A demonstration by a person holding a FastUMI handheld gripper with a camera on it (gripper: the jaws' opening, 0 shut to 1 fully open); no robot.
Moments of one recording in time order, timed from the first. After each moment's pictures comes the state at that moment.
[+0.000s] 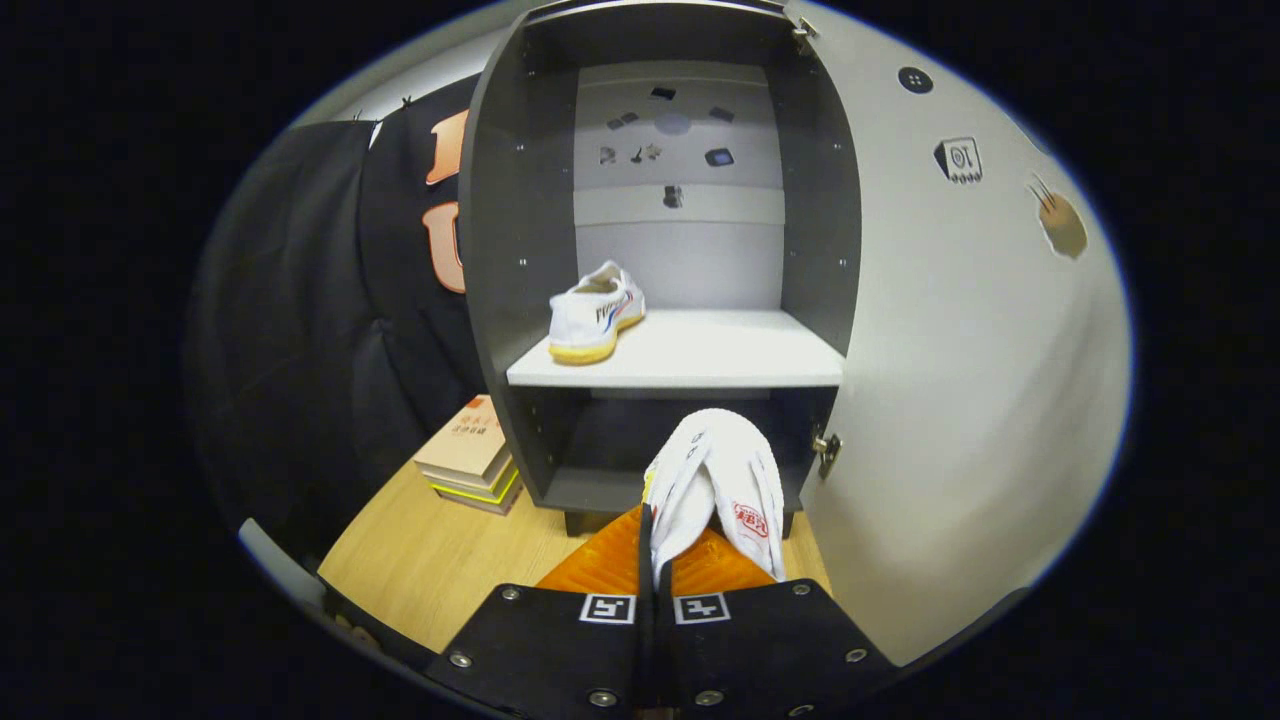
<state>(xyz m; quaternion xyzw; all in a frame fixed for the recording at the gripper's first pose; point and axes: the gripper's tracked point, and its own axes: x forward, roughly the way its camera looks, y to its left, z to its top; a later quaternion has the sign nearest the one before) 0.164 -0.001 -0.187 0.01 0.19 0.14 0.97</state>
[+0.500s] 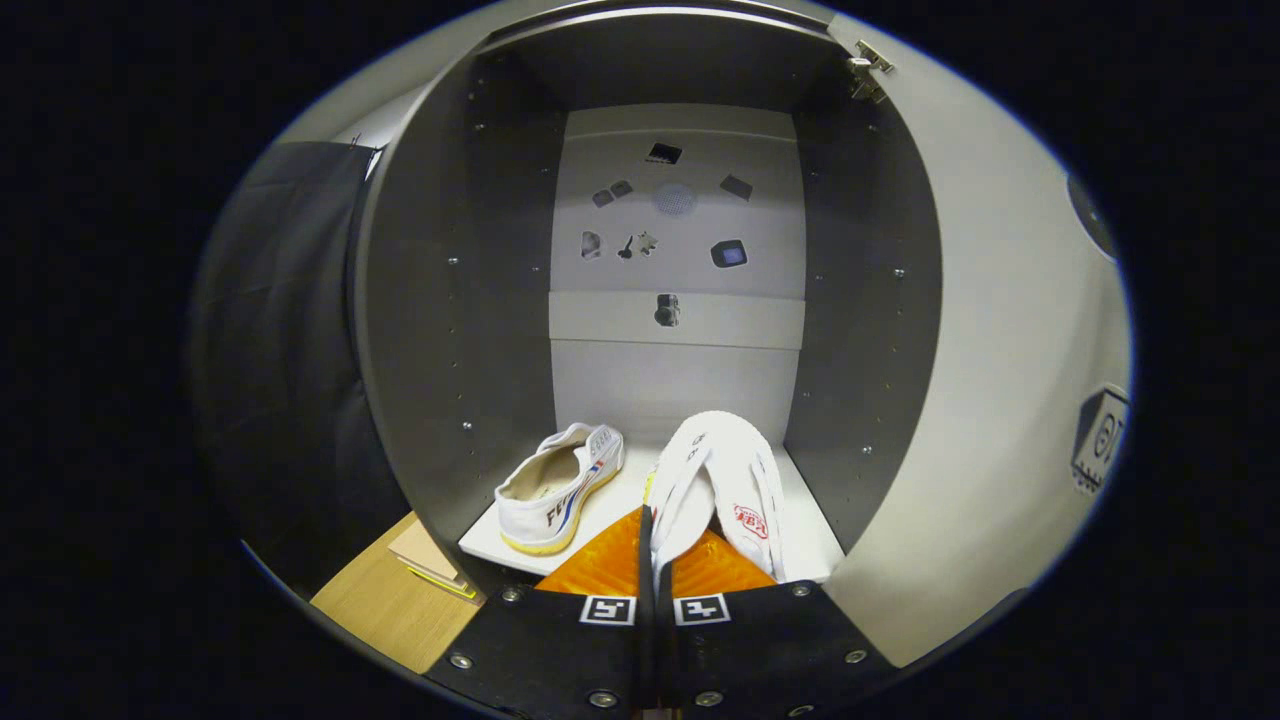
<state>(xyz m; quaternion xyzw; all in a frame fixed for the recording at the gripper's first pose) 0.316 0.000 -0.097 -0.01 0.12 0.15 0.98</state>
